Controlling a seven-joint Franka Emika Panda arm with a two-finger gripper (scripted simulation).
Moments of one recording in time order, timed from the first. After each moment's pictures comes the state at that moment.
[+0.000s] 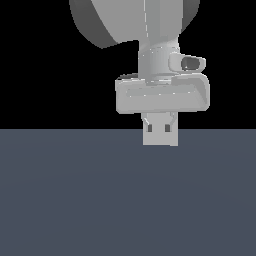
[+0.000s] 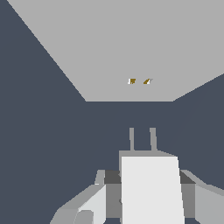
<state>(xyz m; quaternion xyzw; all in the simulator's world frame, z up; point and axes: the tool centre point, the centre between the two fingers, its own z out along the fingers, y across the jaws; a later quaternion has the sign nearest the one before) 0.006 -0.073 0.100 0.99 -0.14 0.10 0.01</state>
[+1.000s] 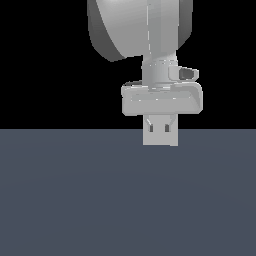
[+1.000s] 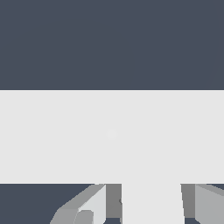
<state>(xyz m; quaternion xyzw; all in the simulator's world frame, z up) 0.051 -0.086 0.100 0.99 -0.14 0.10 0.01</state>
